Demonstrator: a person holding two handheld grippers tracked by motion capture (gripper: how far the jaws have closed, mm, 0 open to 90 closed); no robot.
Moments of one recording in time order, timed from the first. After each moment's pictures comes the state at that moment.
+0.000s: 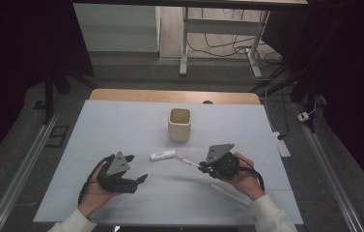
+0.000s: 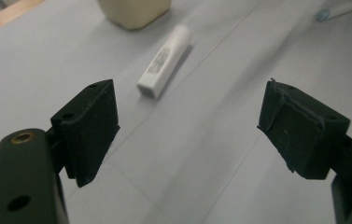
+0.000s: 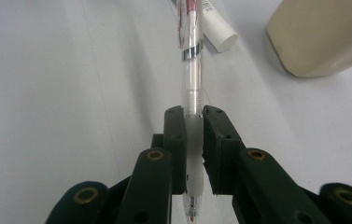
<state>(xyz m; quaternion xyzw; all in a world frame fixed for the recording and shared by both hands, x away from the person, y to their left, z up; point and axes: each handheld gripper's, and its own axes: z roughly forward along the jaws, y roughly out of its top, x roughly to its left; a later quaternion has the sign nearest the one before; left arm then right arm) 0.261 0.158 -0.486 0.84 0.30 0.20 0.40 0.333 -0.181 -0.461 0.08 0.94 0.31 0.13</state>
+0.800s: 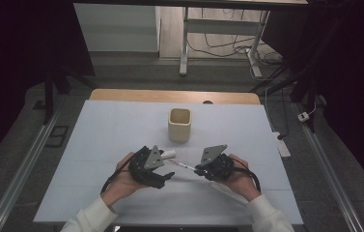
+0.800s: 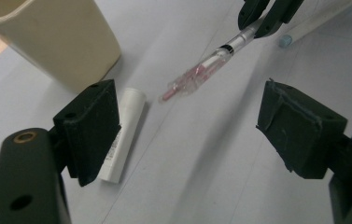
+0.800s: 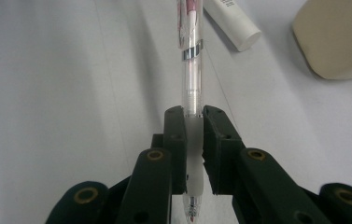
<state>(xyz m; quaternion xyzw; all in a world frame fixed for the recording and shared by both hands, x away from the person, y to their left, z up) 0.287 0.084 -0.466 0.89 0.21 0.19 0.36 0.332 -0.169 -0.470 0.07 0.95 0.30 0.10</state>
